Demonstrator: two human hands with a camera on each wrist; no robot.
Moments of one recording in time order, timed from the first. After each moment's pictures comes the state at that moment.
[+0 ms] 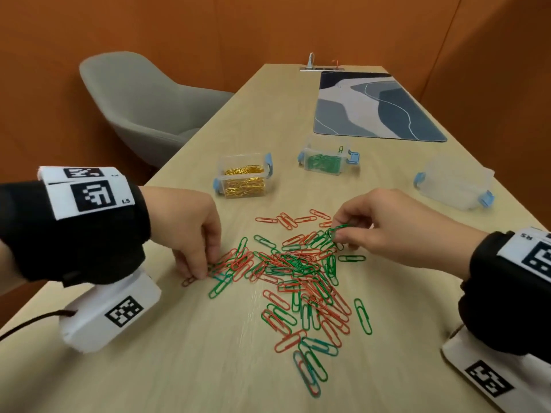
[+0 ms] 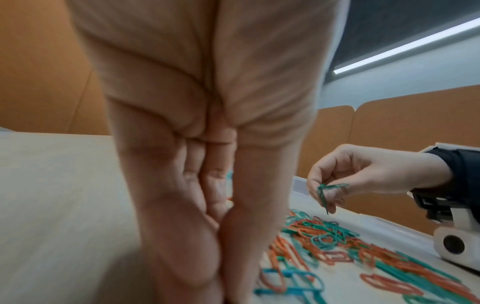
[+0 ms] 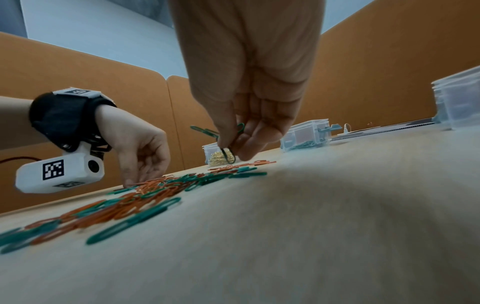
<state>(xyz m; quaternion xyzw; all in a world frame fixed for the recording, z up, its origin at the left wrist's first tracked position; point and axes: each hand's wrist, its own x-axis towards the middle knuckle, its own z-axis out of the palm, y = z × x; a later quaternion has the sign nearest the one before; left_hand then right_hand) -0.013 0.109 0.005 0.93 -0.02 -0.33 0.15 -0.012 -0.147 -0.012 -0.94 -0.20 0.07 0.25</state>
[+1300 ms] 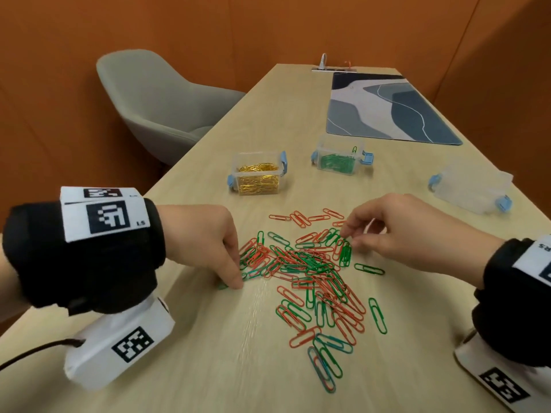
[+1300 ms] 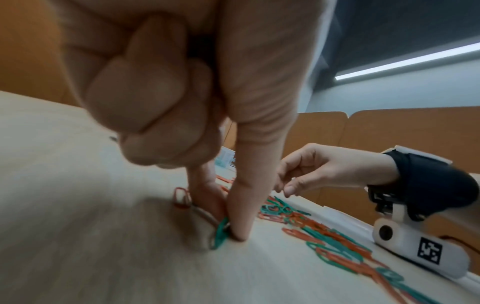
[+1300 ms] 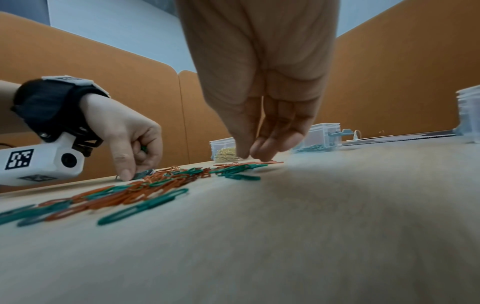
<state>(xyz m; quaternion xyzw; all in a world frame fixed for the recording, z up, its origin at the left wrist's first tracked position) -0.038 0.103 0.001 0.95 -0.04 -0.29 0.11 -0.019 -0.140 -0.009 -0.96 -0.19 0.08 0.20</state>
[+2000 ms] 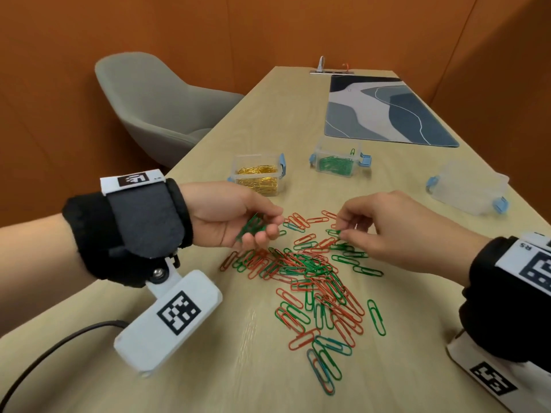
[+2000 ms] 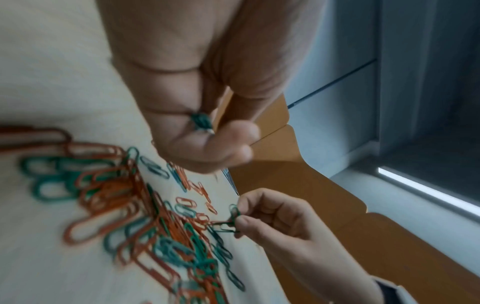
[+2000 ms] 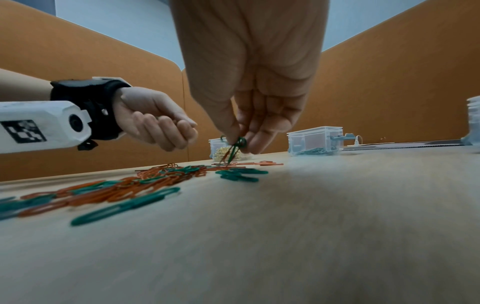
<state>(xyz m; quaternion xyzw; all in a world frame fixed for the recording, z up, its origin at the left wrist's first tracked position) -0.011 0.082 0.005 0.72 0.07 -0.37 0.58 -0.016 -0.136 -0.011 -0.95 -0.22 0.04 0.20</state>
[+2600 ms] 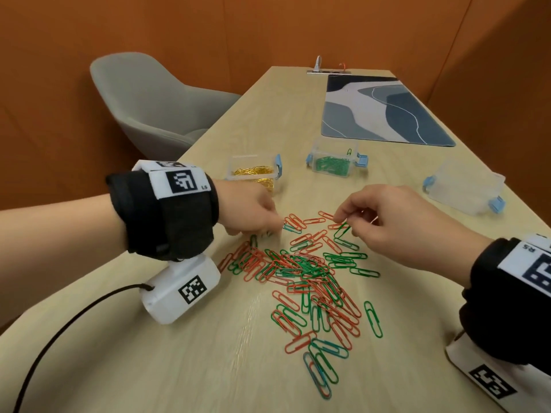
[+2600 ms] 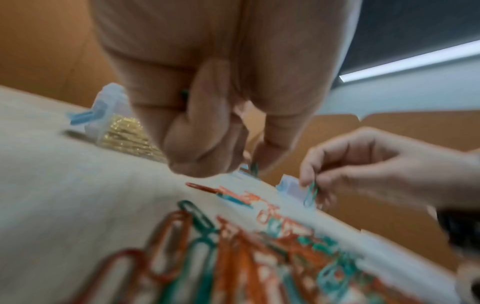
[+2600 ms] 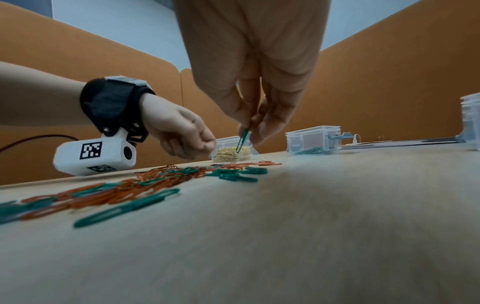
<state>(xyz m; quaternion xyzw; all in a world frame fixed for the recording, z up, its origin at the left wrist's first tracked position) 0.013 0.069 -0.002 0.93 -0.05 -0.27 0.23 -0.018 -0.137 -0.008 -0.95 -0.18 0.01 0.24</state>
